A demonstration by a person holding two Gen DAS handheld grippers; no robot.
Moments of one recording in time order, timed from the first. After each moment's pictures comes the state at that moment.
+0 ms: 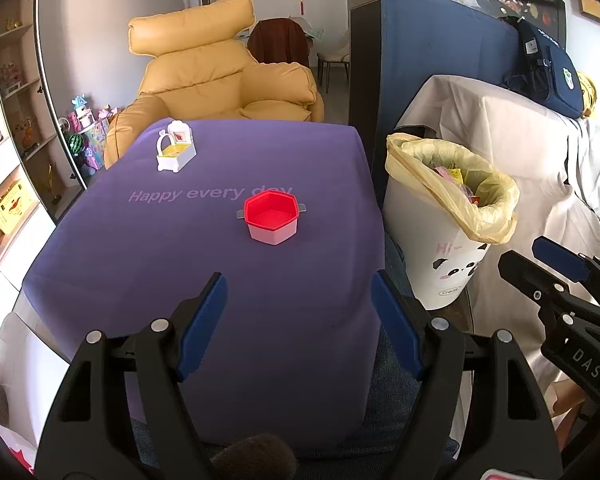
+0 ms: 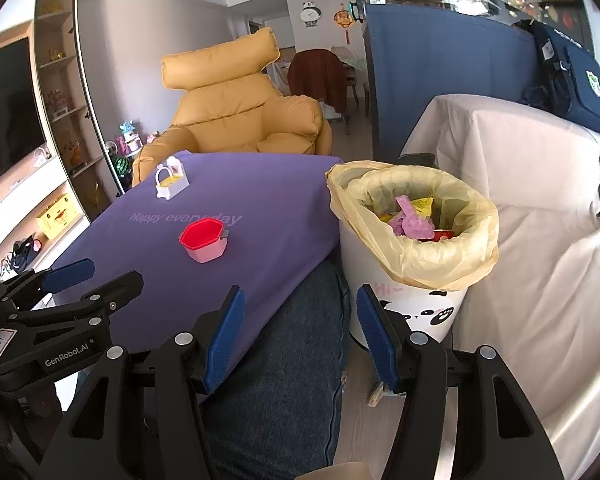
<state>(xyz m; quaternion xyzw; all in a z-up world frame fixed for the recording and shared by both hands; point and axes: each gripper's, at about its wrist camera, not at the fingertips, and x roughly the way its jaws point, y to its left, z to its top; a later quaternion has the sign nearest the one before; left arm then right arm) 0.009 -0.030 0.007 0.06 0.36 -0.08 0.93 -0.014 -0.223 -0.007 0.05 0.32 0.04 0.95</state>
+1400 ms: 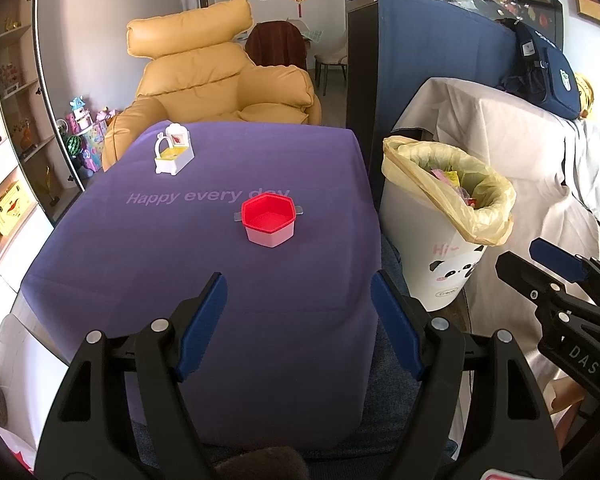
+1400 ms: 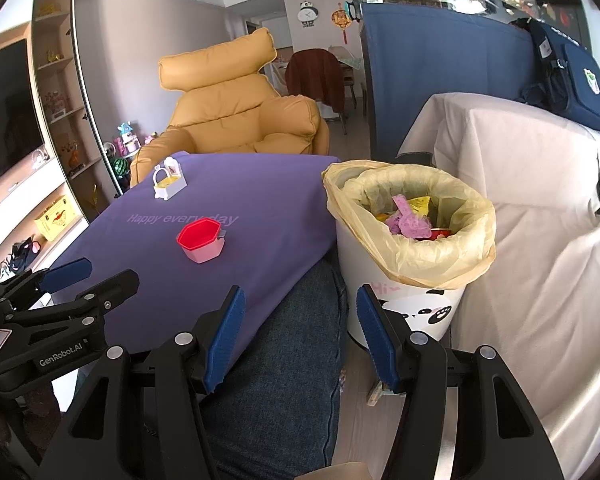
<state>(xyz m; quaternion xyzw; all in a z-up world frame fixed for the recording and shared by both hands) 0.006 -0.035 0.008 0.06 0.35 -0.08 0.93 -0.015 -0.224 -0.008 0.05 0.32 0.04 0.95</state>
